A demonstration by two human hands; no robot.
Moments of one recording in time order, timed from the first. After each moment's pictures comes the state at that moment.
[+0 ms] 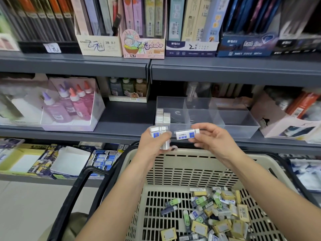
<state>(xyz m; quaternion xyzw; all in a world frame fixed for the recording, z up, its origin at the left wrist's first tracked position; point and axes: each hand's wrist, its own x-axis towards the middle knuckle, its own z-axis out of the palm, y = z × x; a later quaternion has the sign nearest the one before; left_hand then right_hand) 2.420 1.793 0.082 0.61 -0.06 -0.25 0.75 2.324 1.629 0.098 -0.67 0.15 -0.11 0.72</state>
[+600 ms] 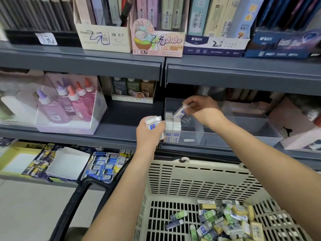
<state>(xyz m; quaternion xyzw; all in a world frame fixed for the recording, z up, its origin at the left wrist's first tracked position) 2.486 1.783 0.067 0.65 -0.01 -0.12 0.75 2.467 1.605 0.113 -0.90 0.17 -0.14 0.37</state>
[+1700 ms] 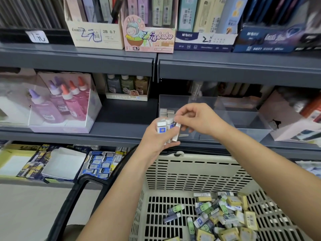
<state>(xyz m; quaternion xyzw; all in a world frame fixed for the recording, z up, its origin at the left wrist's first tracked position) 2.455 1.786 0.080 0.55 -0.14 -0.31 0.76 2.406 1.641 0.137 -0.87 0.13 -0.06 0.48</state>
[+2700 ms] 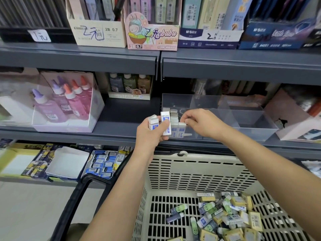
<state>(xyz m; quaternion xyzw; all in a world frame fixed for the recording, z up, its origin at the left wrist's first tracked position) 2.464 1.792 0.077 0.63 -0.06 -0.19 0.75 2.421 1.621 0.107 -0.97 0.10 -0.02 0.23</state>
